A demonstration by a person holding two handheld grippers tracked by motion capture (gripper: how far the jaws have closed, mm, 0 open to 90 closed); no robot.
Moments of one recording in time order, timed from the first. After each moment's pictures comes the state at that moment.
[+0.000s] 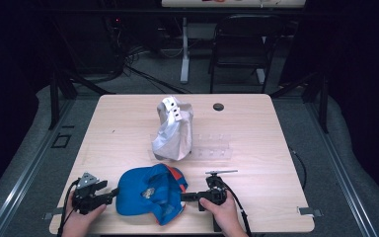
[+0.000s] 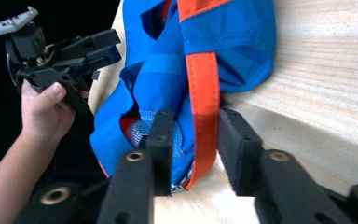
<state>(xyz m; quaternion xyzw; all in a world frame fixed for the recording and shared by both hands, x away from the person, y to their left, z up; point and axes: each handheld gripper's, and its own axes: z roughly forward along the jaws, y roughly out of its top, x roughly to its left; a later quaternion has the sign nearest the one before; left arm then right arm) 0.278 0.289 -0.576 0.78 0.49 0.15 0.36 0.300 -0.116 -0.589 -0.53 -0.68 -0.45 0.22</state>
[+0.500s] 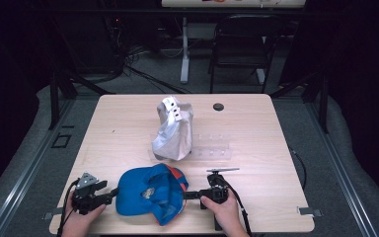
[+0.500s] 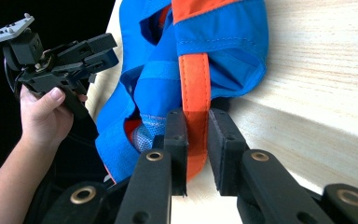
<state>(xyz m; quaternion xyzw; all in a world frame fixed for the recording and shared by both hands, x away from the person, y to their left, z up) 0.278 0.290 -0.575 0.78 0.49 0.15 0.36 0.301 -0.119 -0.578 -0.54 -0.69 -0.44 0.22</state>
